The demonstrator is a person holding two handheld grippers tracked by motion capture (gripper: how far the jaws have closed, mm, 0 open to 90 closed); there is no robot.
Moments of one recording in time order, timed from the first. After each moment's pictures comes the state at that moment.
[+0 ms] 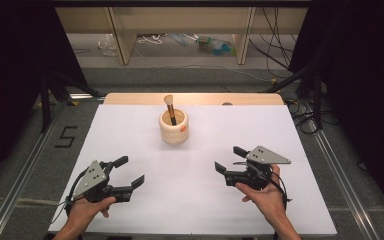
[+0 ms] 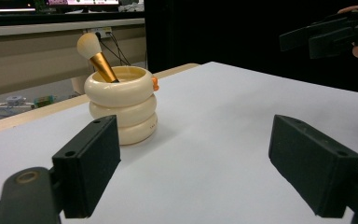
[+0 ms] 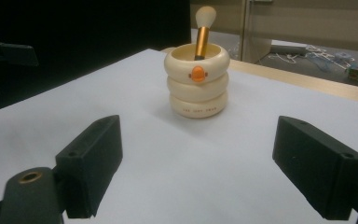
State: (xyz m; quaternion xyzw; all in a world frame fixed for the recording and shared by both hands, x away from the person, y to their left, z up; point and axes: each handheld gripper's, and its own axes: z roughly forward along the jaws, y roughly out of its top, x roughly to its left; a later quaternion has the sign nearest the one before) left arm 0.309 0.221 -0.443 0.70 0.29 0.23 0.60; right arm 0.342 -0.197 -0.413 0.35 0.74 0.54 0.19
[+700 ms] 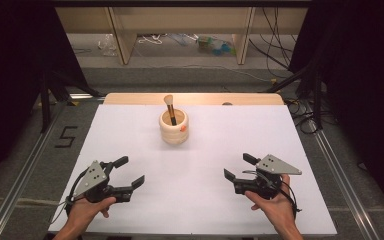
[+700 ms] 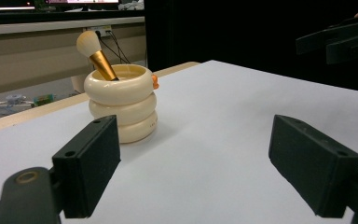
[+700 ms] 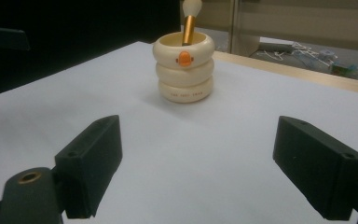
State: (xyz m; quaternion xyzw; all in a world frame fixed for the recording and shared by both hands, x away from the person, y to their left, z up) left arm 0.309 0.221 -0.444 0.71 0.29 0.23 0.60; right arm 0.324 -0.217 -0.423 0.36 0.73 0.54 0.21
